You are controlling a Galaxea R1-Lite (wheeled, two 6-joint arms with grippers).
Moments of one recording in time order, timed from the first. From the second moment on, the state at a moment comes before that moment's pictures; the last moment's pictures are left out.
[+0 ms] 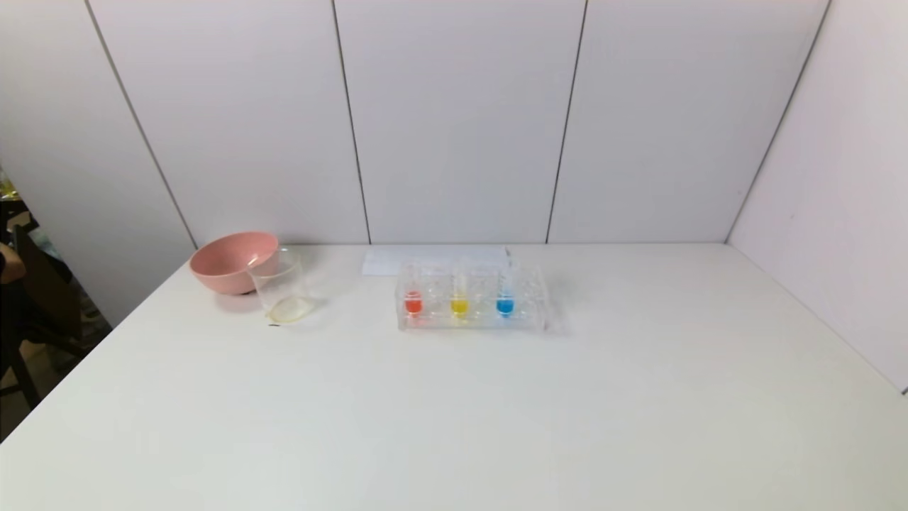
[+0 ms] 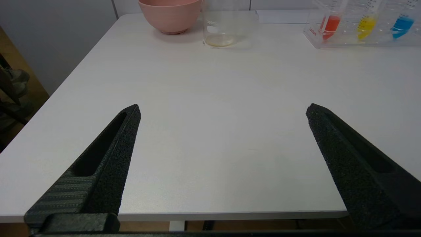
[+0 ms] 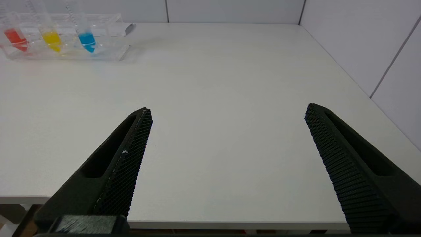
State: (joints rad) left arm 0.00 0.00 0.00 -0.01 -0.01 -0.02; right arm 0.00 0.00 0.00 0.00 0.00 0.00
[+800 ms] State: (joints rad) left arm 0.00 0.00 0.00 -0.01 0.00 -0.02; right arm 0.00 0.00 0.00 0.00 0.00 0.00
